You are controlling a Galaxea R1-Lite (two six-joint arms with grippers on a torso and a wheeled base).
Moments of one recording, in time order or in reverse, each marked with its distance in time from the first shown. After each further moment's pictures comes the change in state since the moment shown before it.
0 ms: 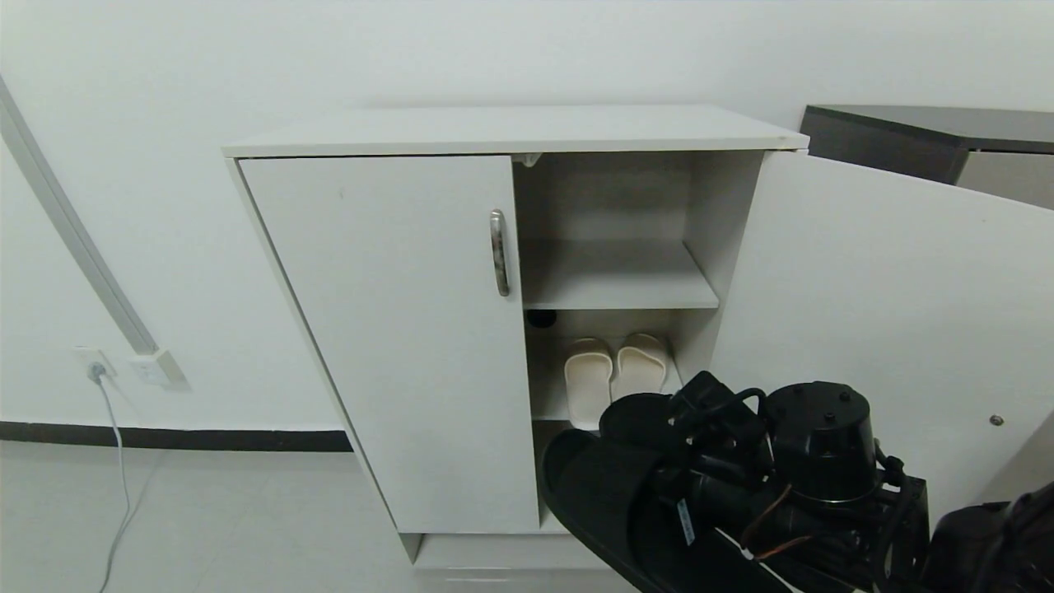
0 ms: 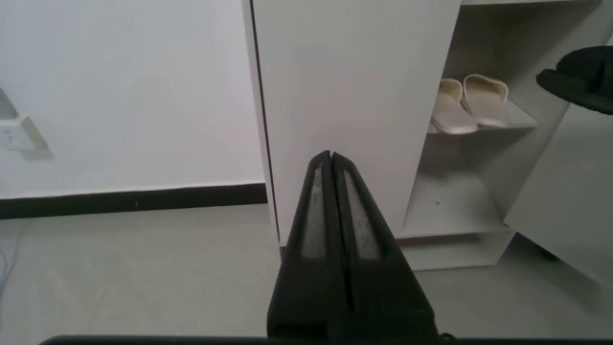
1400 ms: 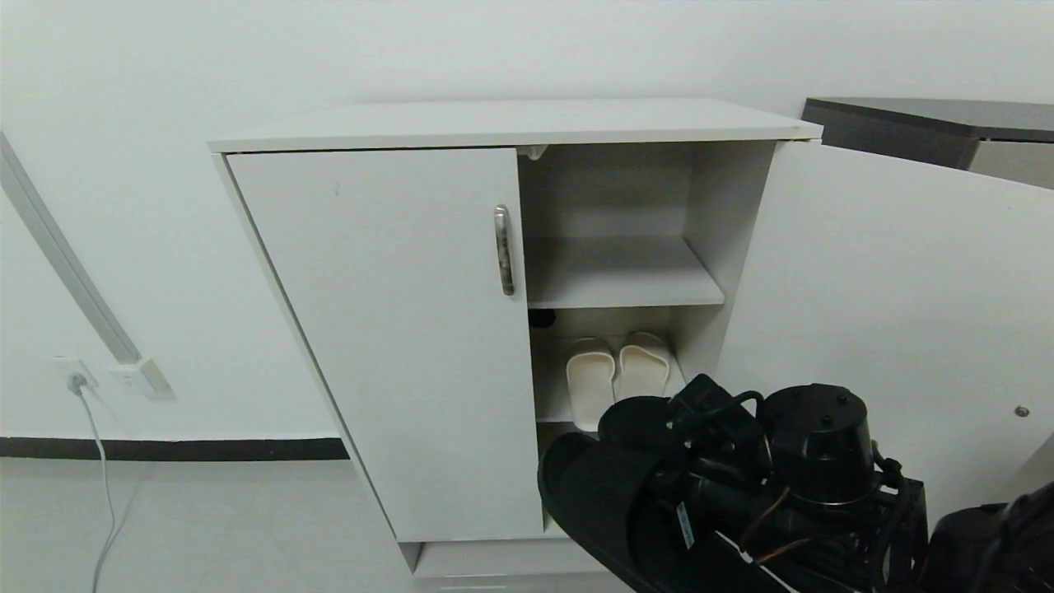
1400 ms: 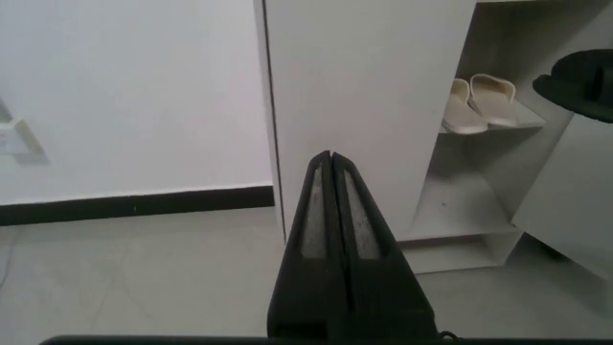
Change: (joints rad) left arm 0.000 0.000 0.000 0.000 -0.002 0.000; right arm 0.007 0.003 0.005 0.001 0.005 -0.001
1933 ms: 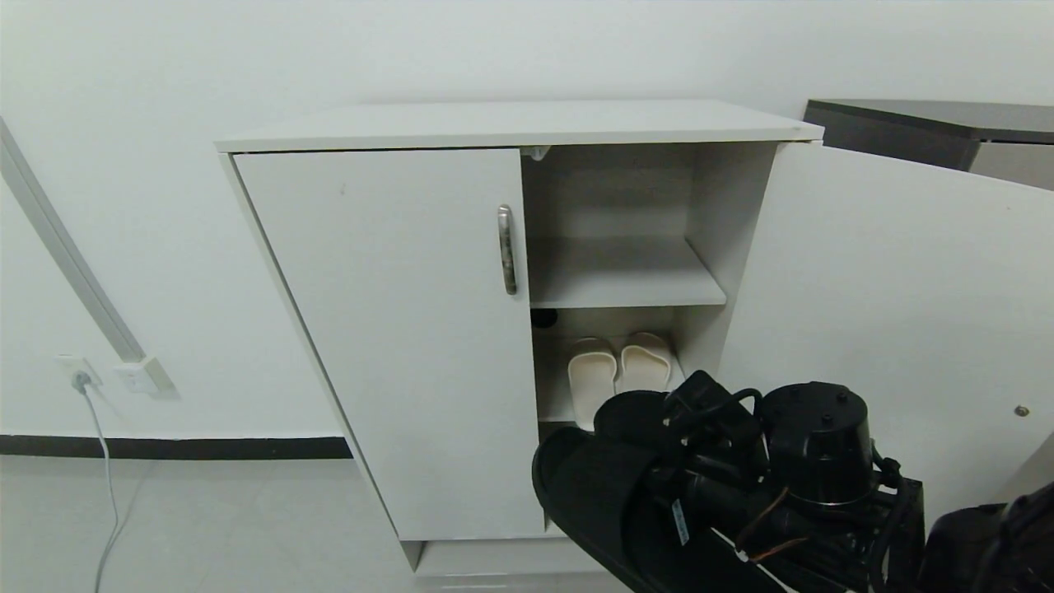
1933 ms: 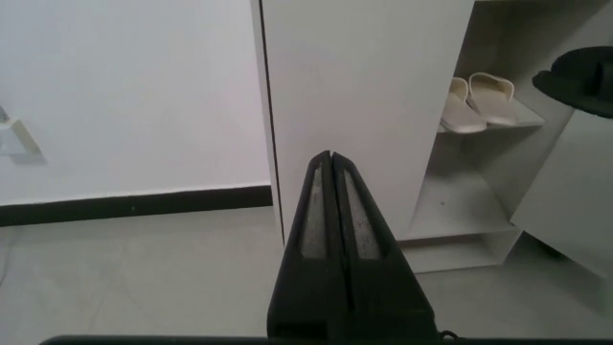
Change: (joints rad) left arm 0.000 0.000 0.000 0.000 0.001 0.000; right arm 0.004 0.000 -0.015 -0.013 -0.031 0.001
